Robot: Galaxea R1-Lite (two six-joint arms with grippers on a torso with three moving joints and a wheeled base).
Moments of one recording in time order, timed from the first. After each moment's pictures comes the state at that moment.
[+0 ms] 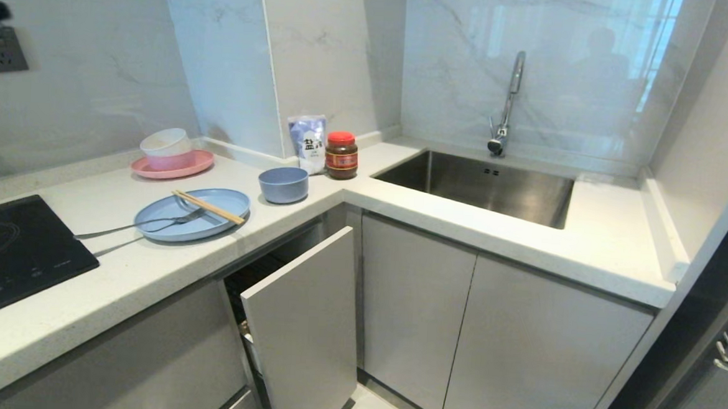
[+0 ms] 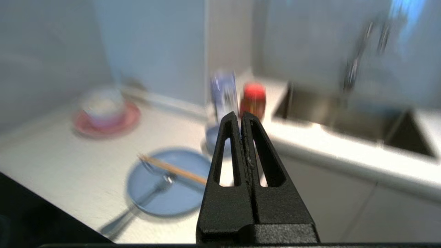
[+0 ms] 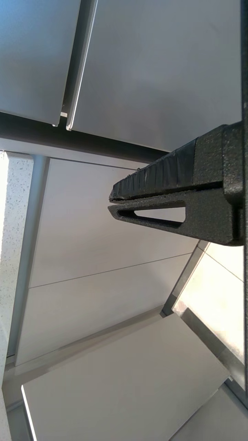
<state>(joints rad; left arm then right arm) -0.10 1.18 -1.31 0.10 -0.01 0.03 0.01 0.00 0.00 0.00 0.00 0.02</state>
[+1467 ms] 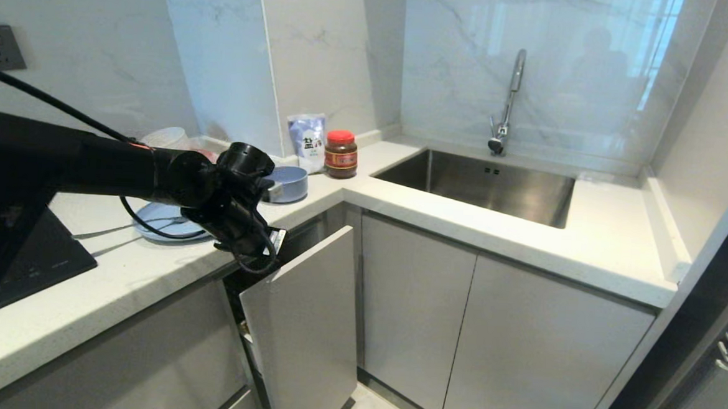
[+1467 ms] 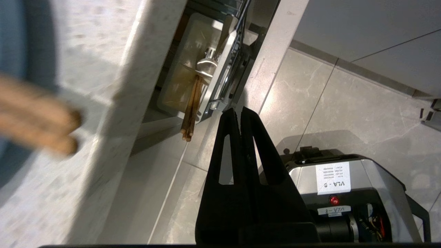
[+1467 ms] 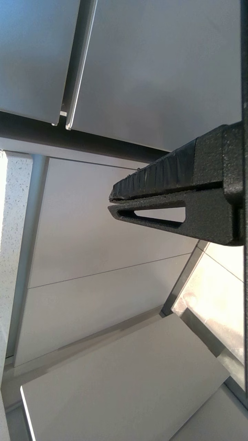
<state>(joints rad) -0.27 2.09 -1.61 0.47 0.14 0.01 0.01 0.00 0.00 0.00 0.00 0.02</state>
